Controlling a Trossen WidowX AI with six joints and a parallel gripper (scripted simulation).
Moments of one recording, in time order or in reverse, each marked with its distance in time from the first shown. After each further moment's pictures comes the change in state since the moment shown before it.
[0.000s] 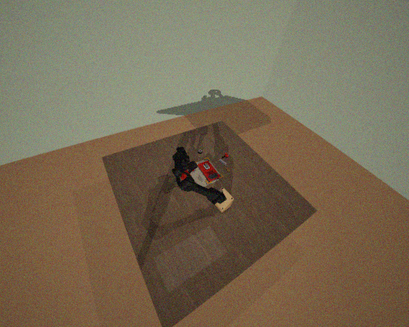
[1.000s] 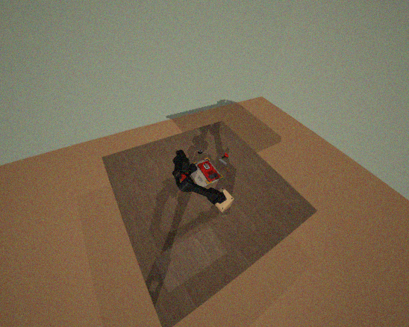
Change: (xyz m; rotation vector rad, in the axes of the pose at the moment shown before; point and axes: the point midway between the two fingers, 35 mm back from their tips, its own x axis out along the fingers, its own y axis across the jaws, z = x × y) arm 0.026 0.001 -0.002 -0.001 0.000 0.004
